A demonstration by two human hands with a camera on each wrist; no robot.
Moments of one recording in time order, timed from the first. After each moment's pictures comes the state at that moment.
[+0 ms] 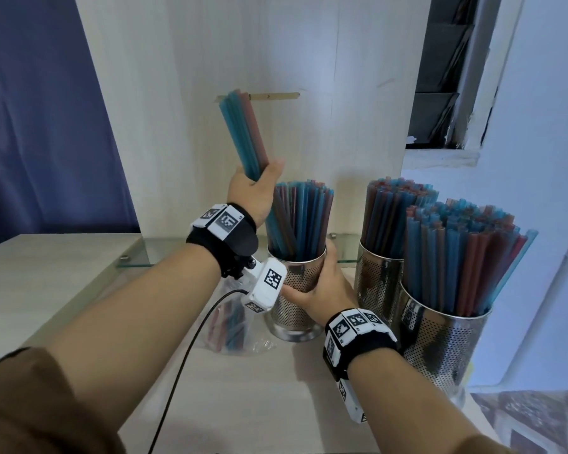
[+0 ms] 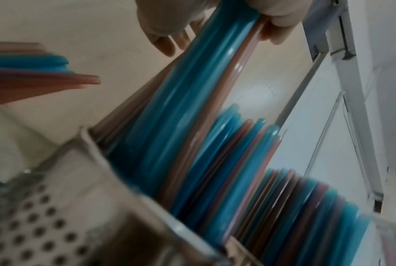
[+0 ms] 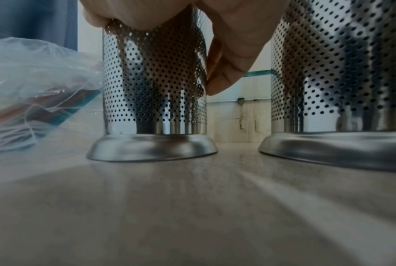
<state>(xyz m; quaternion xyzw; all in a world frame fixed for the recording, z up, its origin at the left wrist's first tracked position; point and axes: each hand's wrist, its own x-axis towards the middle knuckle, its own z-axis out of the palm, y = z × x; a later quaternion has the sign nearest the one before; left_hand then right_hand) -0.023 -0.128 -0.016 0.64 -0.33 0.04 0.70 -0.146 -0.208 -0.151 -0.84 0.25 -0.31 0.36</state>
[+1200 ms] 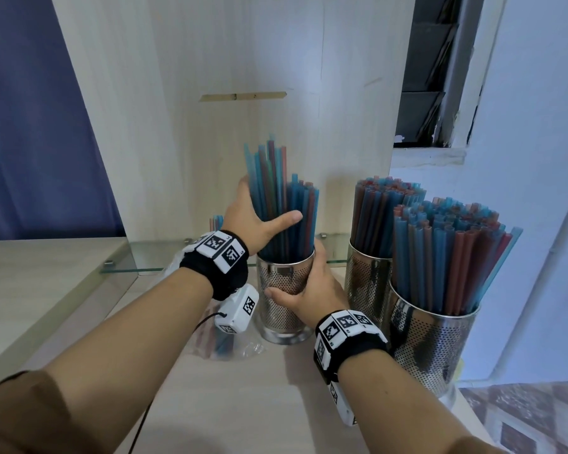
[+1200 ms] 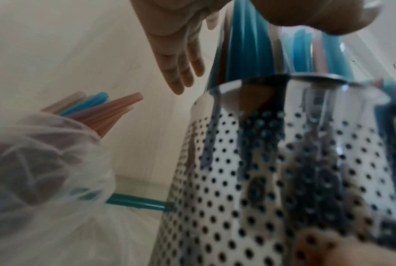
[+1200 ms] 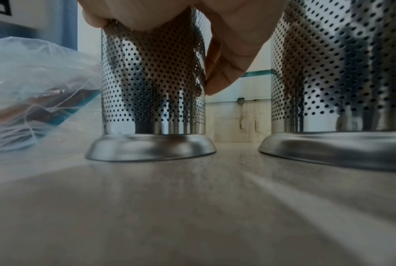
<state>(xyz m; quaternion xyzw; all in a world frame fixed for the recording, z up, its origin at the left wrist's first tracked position) -0.020 -0.124 -0.051 0.72 -0.44 0.08 0.53 -0.146 -0.208 -0.151 -0.85 0.26 -0.31 0.34</state>
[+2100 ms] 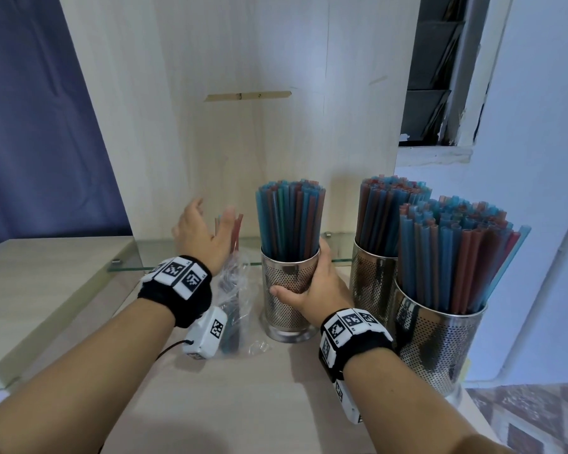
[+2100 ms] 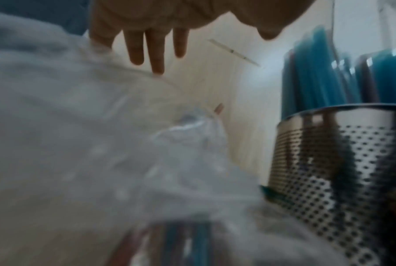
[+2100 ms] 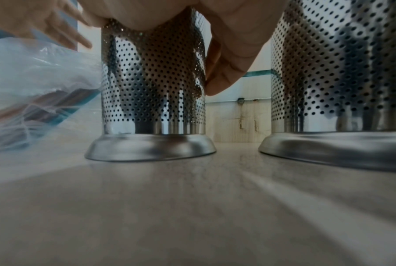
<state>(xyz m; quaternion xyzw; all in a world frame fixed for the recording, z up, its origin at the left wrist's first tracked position) 0.018 -0.076 -0.086 0.80 -0.31 0.17 0.49 -0.147 -0.209 -0.151 -0.86 0.25 -0.30 0.34</state>
